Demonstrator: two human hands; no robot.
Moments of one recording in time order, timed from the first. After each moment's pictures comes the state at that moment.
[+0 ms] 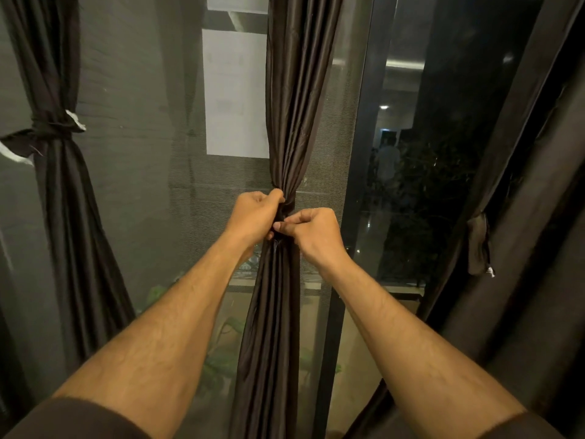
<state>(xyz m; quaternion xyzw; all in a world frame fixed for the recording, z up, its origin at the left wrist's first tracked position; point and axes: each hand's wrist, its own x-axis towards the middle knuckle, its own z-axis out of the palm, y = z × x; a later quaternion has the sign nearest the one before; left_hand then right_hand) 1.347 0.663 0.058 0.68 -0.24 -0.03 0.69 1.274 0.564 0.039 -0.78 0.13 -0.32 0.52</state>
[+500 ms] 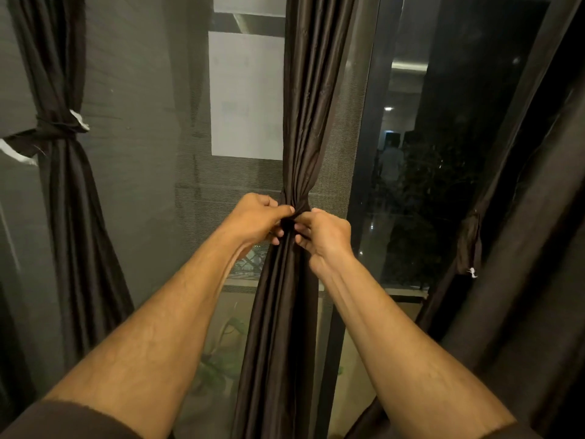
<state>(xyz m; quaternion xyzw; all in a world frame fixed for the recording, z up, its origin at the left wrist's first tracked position) 1.352 0.676 0.064 0.70 -0.30 -0.08 0.65 1.279 0.578 0.049 -0.50 0.18 -0.34 0.78</state>
